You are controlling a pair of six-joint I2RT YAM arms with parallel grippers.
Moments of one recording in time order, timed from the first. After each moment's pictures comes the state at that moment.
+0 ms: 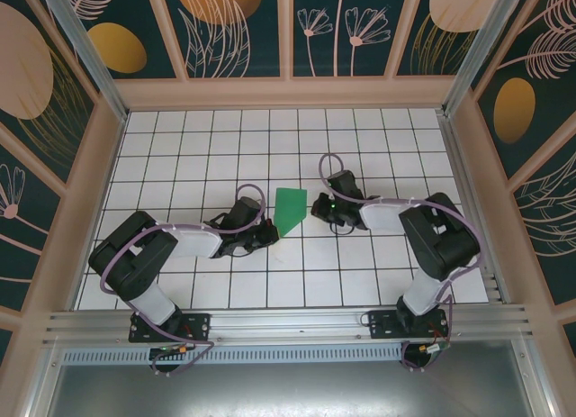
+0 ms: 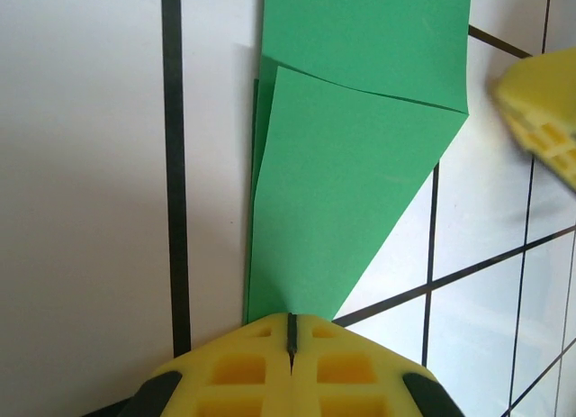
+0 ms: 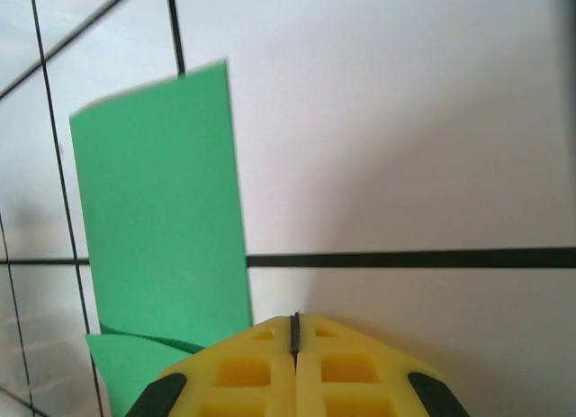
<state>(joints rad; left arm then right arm) -0.71 1.64 0.59 0.19 0.25 -0.93 0.54 1.69 0.77 0.04 -0.20 0.83</state>
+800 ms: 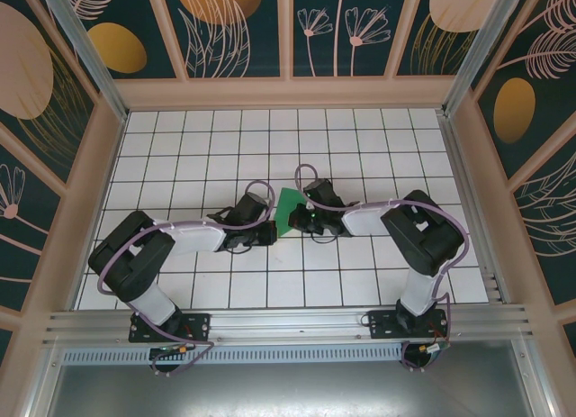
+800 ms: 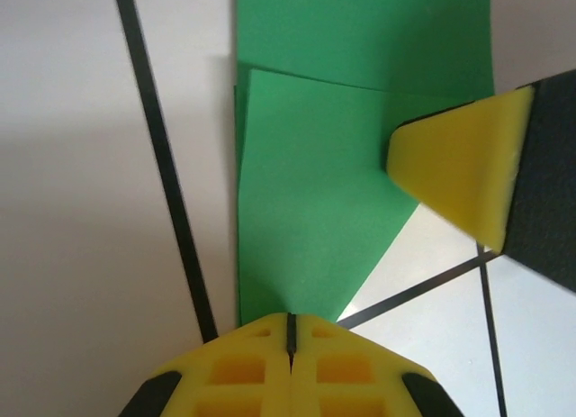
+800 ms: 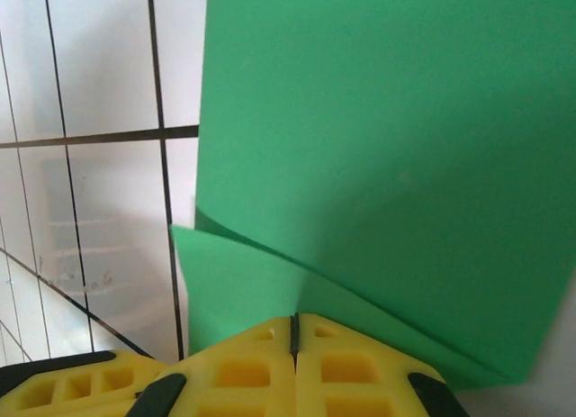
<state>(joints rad) -0.72 1.63 0.69 -0.02 0.17 -0.67 0.69 1.80 0.80 0.14 -0.32 0.89</state>
